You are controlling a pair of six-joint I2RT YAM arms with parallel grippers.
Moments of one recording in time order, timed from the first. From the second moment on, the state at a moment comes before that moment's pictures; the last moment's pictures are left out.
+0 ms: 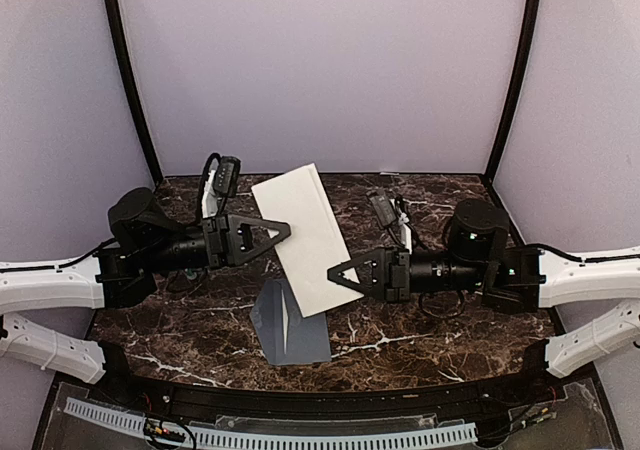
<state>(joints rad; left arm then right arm) -0.95 1.07 0.67 0.56 0.49 -0.84 1.15 1.15 0.75 0.34 -0.39 0.75</state>
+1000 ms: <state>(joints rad) -1.01 1.11 0.64 0.57 0.48 -0.87 1.16 1.11 0.72 0.43 -0.25 0.79</state>
